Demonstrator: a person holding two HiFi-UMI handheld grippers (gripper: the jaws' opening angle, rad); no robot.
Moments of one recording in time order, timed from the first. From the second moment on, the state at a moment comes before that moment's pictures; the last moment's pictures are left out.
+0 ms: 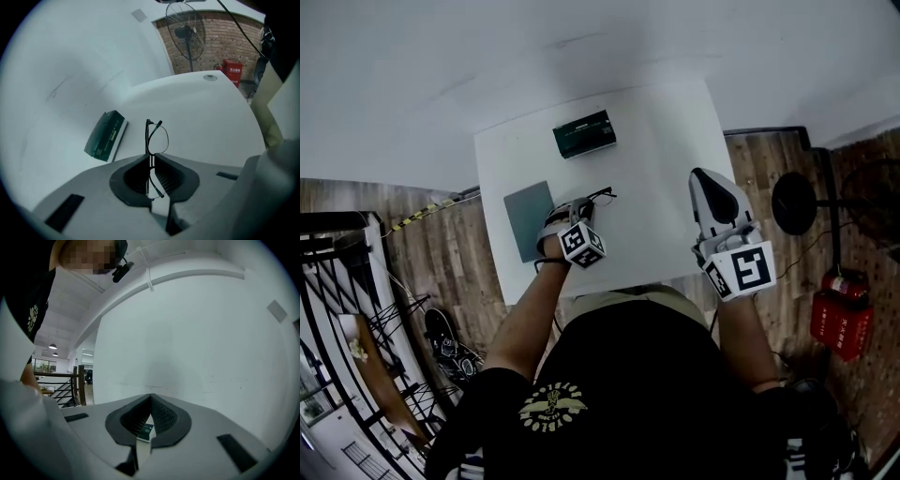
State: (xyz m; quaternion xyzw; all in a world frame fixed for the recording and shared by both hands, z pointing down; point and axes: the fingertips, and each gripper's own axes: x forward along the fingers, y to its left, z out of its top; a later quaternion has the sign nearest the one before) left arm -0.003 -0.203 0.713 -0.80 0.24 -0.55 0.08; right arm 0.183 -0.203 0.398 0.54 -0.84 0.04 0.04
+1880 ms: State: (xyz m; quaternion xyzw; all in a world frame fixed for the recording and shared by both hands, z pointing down) left arm 0.001 0.001 0.278 -0.94 0.29 0.17 0.03; right arm 0.086 -0.023 0.283 0.28 -0.96 -0.04 -0.03
